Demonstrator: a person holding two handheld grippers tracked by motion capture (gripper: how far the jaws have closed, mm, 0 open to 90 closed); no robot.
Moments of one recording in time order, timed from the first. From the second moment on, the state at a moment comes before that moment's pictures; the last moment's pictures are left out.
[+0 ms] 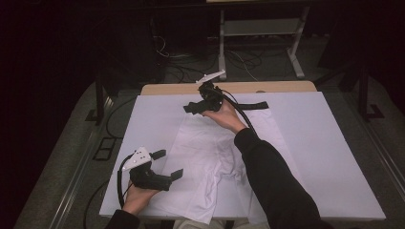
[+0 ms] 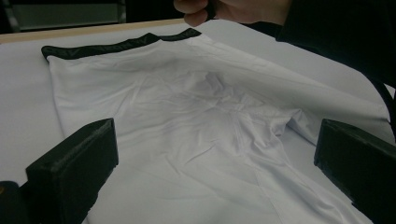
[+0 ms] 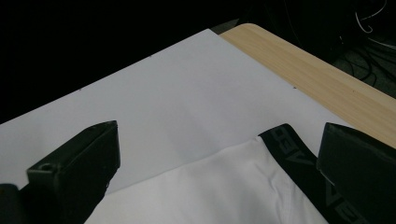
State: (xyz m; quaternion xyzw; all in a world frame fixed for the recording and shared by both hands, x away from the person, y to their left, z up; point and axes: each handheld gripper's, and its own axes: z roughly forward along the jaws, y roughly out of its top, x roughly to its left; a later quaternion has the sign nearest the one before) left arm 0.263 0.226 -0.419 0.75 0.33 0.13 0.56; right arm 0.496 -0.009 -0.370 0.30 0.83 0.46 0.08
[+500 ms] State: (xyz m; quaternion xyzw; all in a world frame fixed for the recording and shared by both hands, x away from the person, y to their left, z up) left arm 0.264 0.226 -0.419 0.75 0.33 0.12 0.56; right arm 0.524 0.004 -0.392 0.33 0.83 0.45 0.08
